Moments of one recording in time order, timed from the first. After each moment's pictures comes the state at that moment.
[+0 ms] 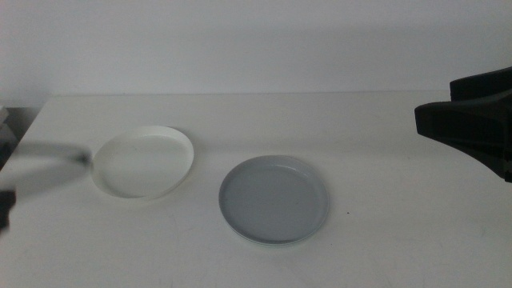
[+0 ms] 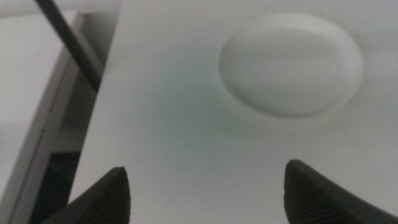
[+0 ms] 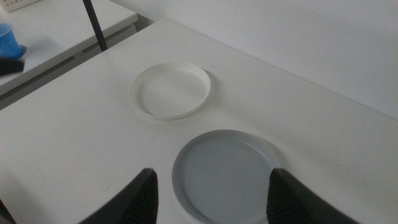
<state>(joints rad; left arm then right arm) 0.20 0.66 -0.50 -0.21 0.49 0.34 0.41 0.86 -1.00 0.48 0.74 -0.43</state>
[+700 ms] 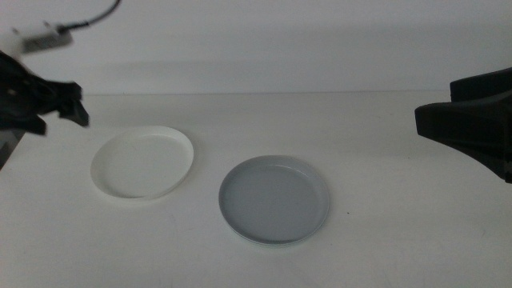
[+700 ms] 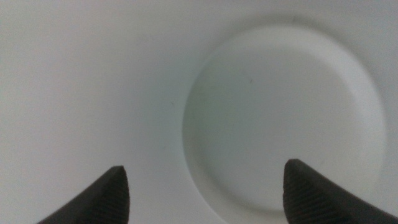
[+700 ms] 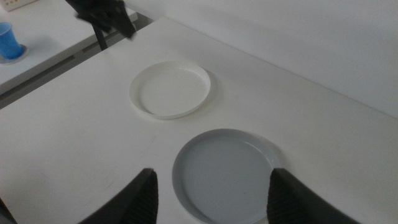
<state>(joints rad) 0.19 1.79 -1.44 -0.33 0.86 0.25 0.41 0.86 -1.00 0.48 0.74 -0.43</state>
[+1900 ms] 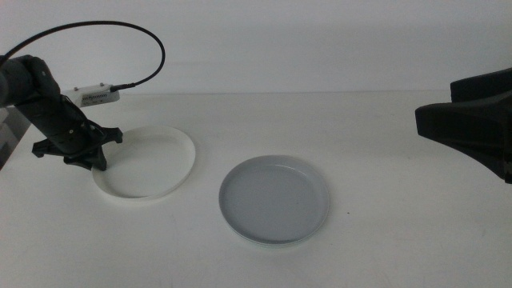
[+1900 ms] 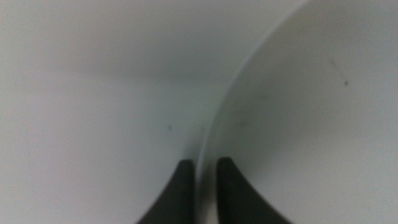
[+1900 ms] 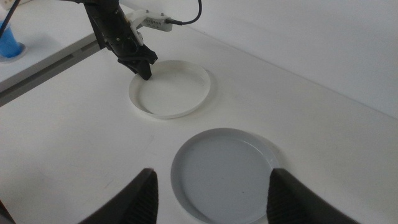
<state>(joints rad) 0.12 2.14 -1.57 -0.23 0.83 0.14 0.41 0.86 -1.00 0.48 0.74 -0.43</state>
